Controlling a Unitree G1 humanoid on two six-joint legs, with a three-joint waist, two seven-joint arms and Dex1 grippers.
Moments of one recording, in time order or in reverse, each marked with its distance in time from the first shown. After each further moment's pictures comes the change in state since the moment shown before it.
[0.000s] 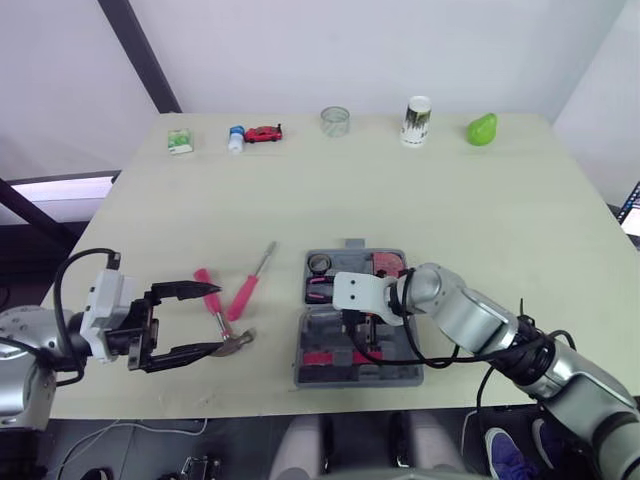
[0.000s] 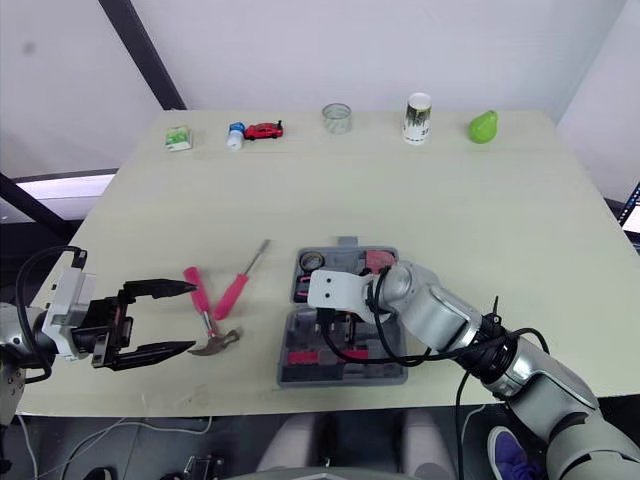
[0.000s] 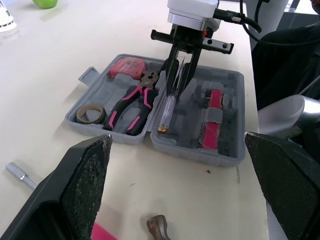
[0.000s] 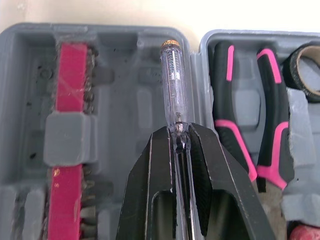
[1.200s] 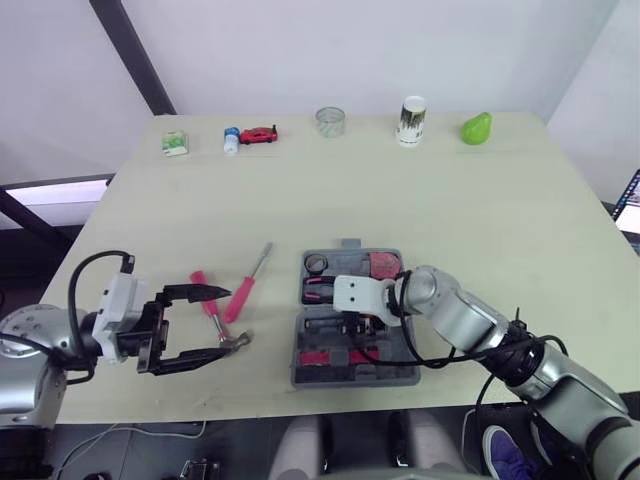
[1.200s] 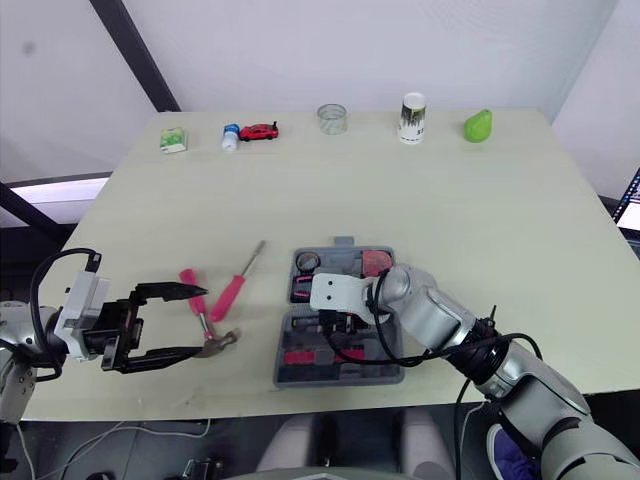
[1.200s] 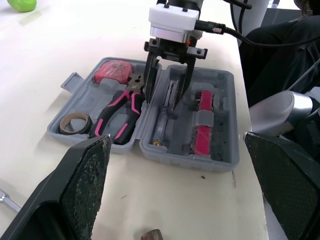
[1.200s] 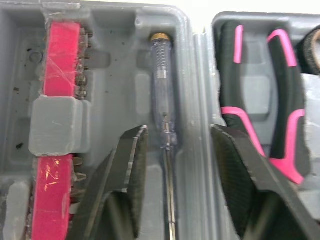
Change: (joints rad) left arm -0.013 0.002 -0.053 -0.006 0.001 -0.036 -0.001; right arm 0.031 0.059 -0.035 0.107 -0.055 -0.104 0.023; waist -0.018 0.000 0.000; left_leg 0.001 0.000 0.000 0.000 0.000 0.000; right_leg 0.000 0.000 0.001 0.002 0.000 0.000
